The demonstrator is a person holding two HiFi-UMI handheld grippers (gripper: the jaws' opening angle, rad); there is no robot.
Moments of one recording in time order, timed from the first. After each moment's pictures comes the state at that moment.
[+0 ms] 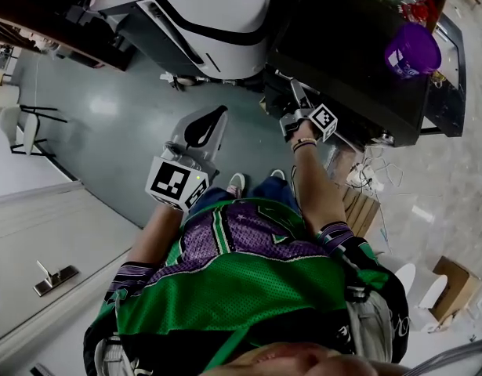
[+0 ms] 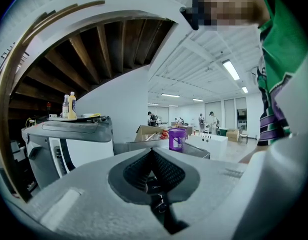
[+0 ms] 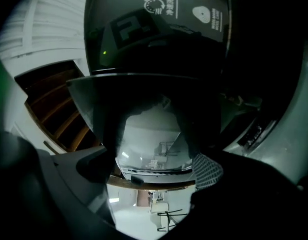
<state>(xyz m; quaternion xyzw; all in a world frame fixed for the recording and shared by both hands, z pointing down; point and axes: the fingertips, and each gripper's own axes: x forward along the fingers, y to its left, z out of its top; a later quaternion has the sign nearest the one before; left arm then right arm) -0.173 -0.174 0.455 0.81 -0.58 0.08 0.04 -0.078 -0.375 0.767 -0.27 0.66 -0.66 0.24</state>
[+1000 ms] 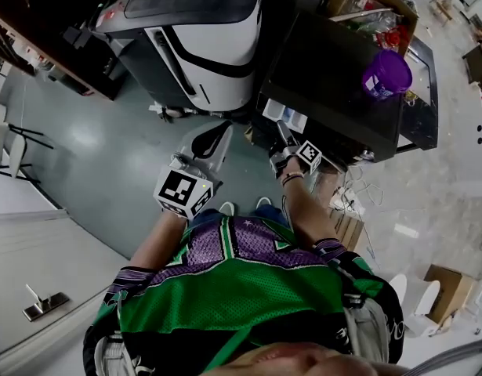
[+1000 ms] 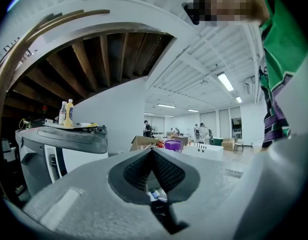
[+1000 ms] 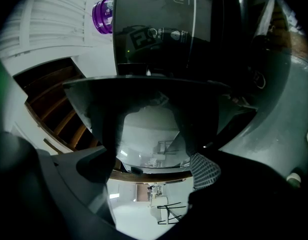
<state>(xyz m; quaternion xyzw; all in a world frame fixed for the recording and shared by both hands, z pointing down) -0.187 -0.160 0.416 0.83 -0.56 0.02 0.02 -0.078 -0.315 0.774 -0.27 0.65 -0.67 0.22</state>
